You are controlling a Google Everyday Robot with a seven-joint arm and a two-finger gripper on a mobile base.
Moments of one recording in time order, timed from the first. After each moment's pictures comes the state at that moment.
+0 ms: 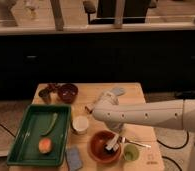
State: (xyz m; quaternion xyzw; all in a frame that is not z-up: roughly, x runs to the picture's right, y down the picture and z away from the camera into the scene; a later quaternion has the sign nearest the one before) arm 0.129 0.222 0.764 -0.38 0.01 -0.42 0.82
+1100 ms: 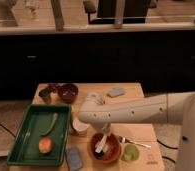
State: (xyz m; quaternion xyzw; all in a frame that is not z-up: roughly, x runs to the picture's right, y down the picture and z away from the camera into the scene) arm 0.074 0.248 0.745 -0.38 -0.04 -0.50 0.78
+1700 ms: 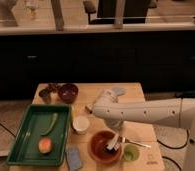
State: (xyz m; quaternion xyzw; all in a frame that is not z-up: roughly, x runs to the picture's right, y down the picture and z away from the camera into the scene) arm 0.130 0.225 0.770 -0.39 -0.01 -0.45 0.80
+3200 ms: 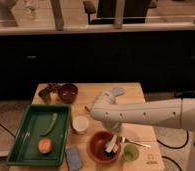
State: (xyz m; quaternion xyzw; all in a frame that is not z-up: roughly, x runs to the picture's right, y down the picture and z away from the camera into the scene) arm 0.123 0.235 0.754 -0.39 -0.03 -0.48 0.79
